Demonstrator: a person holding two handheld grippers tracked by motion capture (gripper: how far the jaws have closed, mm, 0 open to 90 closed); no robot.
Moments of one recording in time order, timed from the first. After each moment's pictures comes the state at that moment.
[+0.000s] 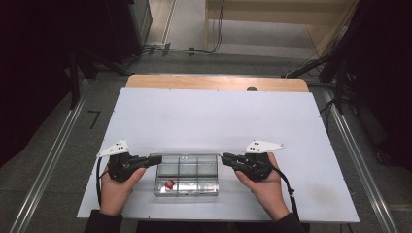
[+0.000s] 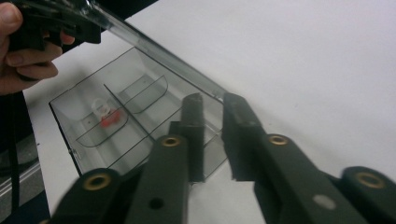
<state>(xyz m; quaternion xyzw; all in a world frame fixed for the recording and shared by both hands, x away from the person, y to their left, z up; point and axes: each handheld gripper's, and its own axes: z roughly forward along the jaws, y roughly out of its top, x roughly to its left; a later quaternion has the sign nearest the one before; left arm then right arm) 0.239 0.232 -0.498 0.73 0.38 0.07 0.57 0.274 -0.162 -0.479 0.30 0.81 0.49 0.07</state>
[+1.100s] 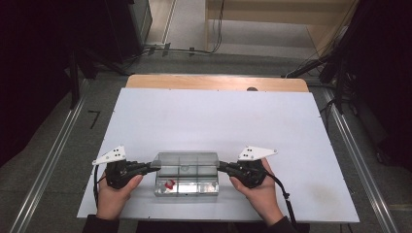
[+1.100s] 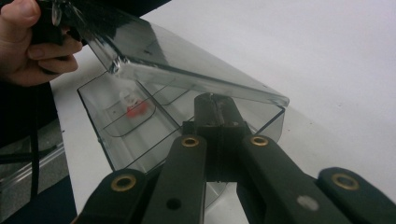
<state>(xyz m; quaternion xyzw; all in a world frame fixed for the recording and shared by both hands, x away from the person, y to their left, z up) 0.224 0.237 -0.505 0.73 0.35 0.06 0.58 0.261 -0.151 -0.486 0.27 0.82 0.50 0.06</state>
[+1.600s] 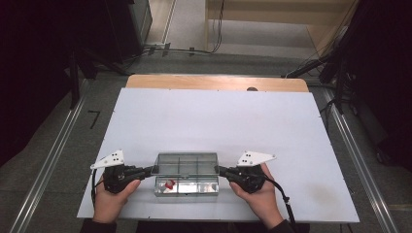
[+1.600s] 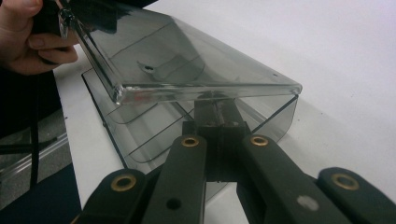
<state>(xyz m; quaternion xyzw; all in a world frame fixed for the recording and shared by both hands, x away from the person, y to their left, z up) 0.216 0.241 -0.512 0.74 0.34 0.05 0.57 0.253 -0.151 -0.495 0.26 0.83 0.50 0.06</state>
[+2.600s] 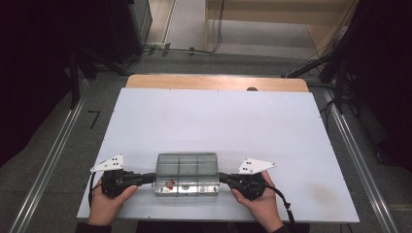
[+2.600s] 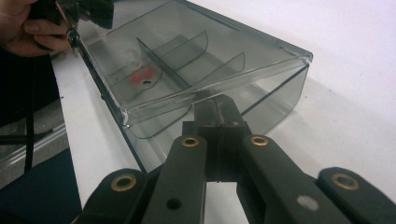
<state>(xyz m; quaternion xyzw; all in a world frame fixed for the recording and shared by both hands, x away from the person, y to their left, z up) 0.213 0.250 -0.526 0.76 0.34 0.02 0.55 0.243 -0.157 -0.512 0.25 0.83 0.49 0.06</state>
